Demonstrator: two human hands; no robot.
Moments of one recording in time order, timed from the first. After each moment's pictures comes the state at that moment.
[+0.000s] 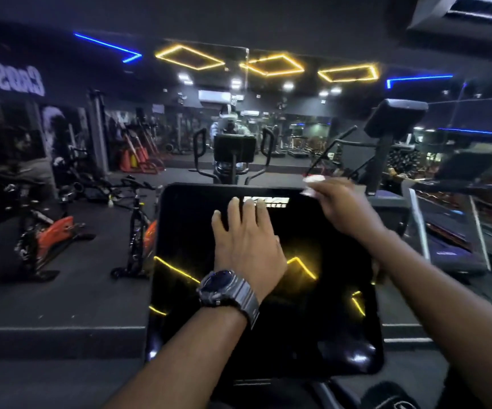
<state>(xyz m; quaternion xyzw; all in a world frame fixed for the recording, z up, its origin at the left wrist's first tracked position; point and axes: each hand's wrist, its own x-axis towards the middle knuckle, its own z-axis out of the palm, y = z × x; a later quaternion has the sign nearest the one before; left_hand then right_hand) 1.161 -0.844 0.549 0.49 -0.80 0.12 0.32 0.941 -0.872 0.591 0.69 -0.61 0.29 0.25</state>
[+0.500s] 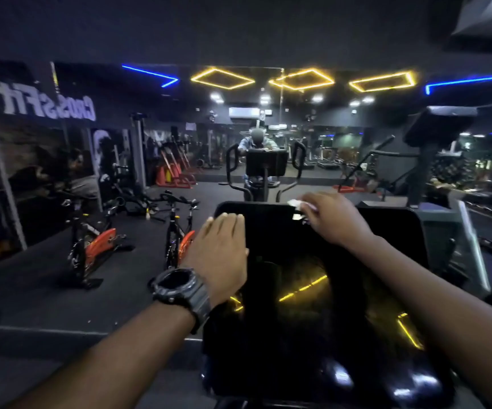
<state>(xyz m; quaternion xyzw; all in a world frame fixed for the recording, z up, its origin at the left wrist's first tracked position) 1.285 -0.888 0.560 0.46 -0.84 0.18 0.23 1.043 -0.908 0.599 0.71 -0.60 0.29 0.22</state>
